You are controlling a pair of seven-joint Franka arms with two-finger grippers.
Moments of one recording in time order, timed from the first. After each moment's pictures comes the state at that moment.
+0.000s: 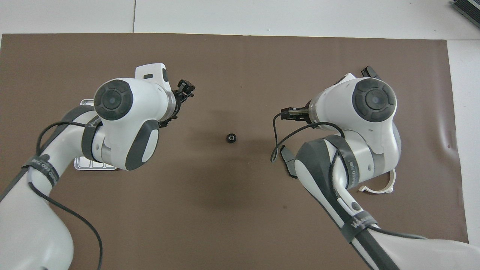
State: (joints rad) left arm -0.27 0.27 -0.12 -1.87 -0.03 2.40 -1.15; right arm 0.42 0.23 -0.06 -1.85 0.03 2.24 0.39
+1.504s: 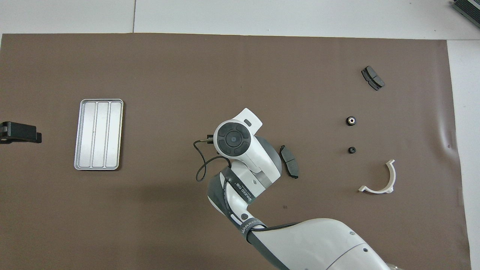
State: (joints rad) left arm 0.12 -0.15 -0.06 -1.80 -0.03 1.68 0.03; right arm 0.70 0.56 -0.07 -1.69 -0.04 2.40 0.68
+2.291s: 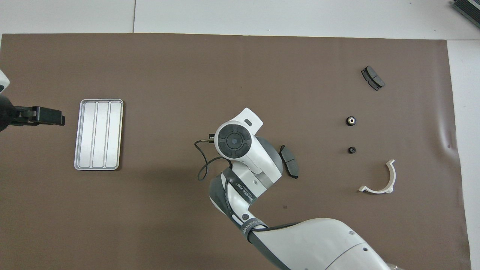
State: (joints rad) left arm 0.07 -0.06 -0.09 -1.76 -0.03 1.79 0.04; right arm 0.71 0.56 -0.07 -1.70 -0.07 2.41 0.68
